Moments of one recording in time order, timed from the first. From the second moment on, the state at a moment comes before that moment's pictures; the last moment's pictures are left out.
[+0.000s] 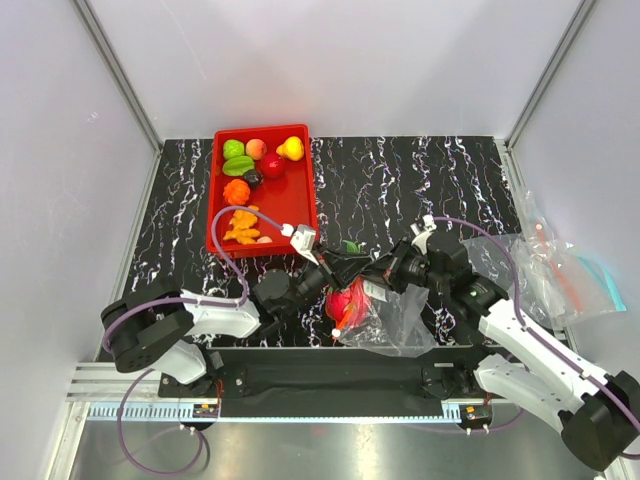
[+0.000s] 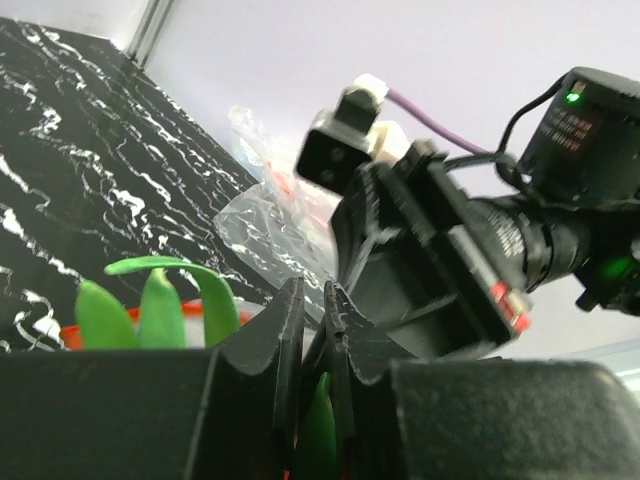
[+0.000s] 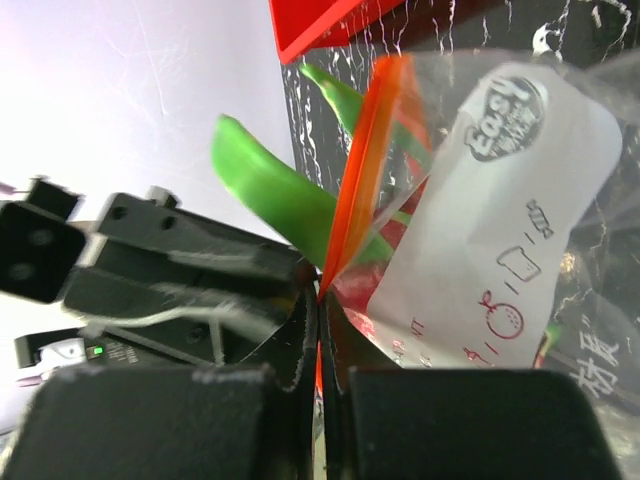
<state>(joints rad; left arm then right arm) -1.05 1.47 0.49 1.21 -0.08 -0.64 0.60 0.88 0.60 -0.12 -0.38 1.29</state>
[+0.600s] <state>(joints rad) -1.05 1.49 0.38 1.25 -0.15 -0.80 0.52 0.82 0.57 -0.13 -0.43 1.31</state>
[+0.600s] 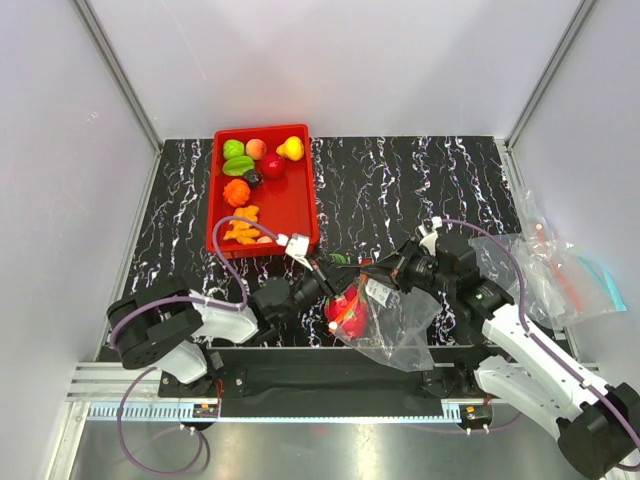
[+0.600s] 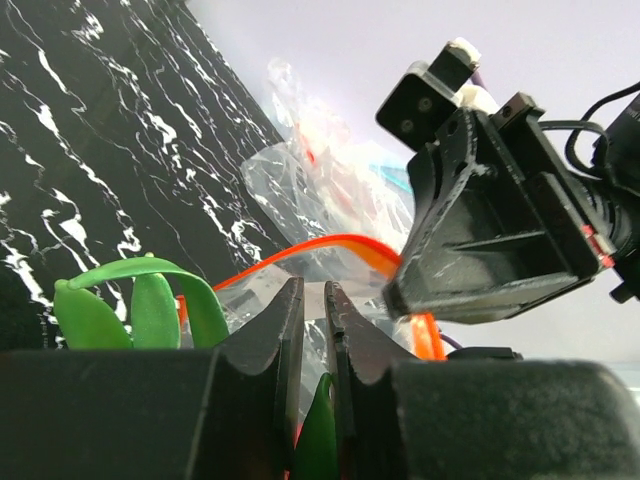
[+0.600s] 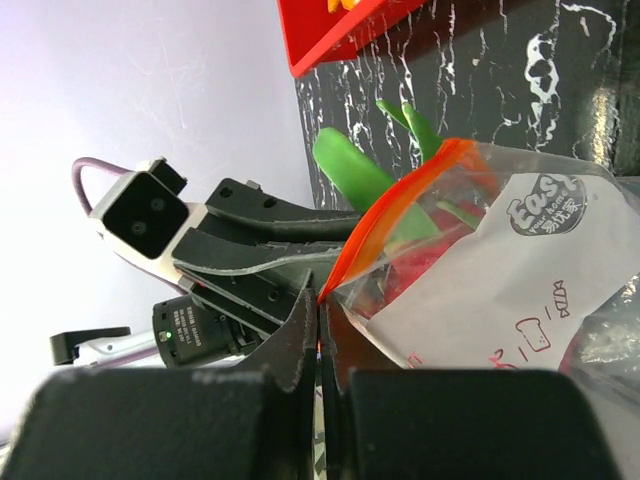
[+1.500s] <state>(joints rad) -1.06 1.77 0.42 1.29 -0.12 -0.90 0.52 0.83 0.56 -0.43 -0.31 1.09</state>
